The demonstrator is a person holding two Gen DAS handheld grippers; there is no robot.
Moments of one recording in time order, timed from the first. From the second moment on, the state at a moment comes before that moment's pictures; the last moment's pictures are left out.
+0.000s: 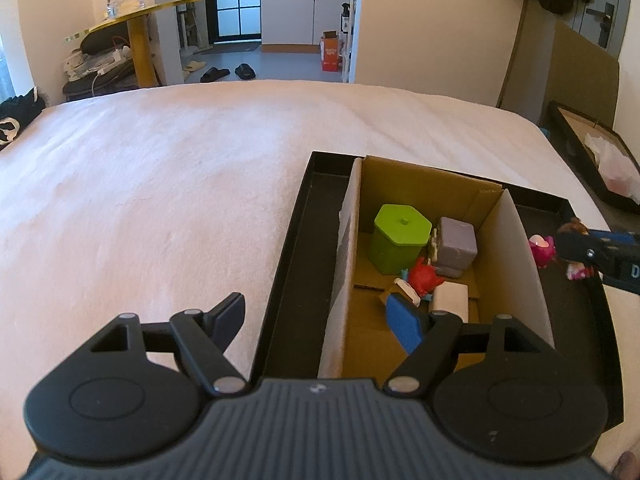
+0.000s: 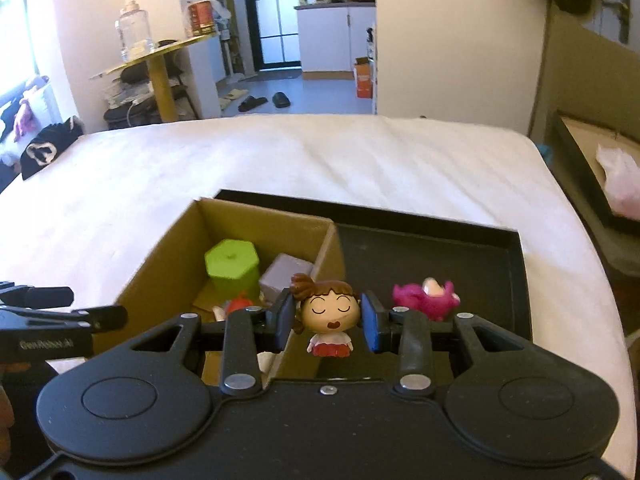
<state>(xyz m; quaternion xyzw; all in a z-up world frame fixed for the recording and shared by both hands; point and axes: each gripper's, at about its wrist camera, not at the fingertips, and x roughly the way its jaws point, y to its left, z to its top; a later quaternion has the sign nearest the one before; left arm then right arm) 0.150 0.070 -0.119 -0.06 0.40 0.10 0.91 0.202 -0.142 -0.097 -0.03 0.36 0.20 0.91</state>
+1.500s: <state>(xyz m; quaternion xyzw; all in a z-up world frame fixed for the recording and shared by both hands) 0.156 0.093 -0.132 -0.15 0.43 0.03 0.89 0.213 -0.048 -0.091 -0.01 0.40 0.28 0.87</state>
